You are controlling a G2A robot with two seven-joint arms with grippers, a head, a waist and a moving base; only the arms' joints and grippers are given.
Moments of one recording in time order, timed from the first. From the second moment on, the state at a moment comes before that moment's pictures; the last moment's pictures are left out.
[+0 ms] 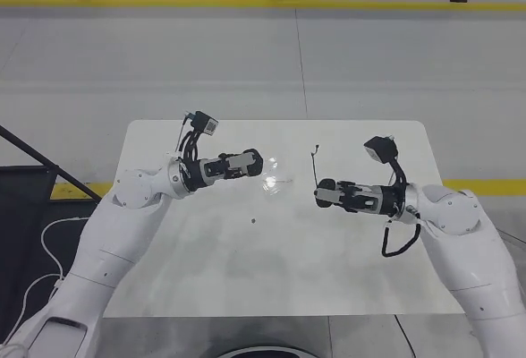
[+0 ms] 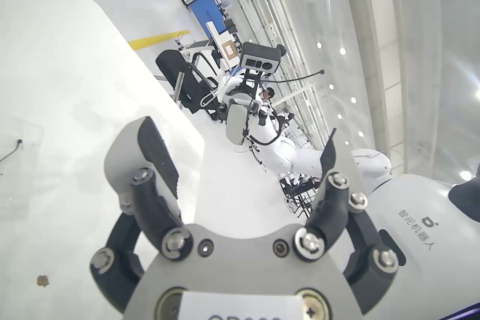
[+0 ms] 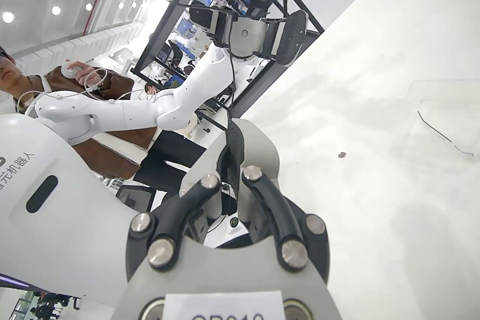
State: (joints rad) left arm 0.78 -1.15 -1.11 -1.24 -0.52 -0.55 -1.03; right arm -0.85 -1.05 1.17 -1.39 0.38 -0.65 1.17
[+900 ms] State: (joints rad) left arm 0.69 -1.21 -0.99 -1.14 -0.90 -0.30 -1.29; right arm -0.84 -0.97 0.95 -1.44 0.13 -1.01 0.81
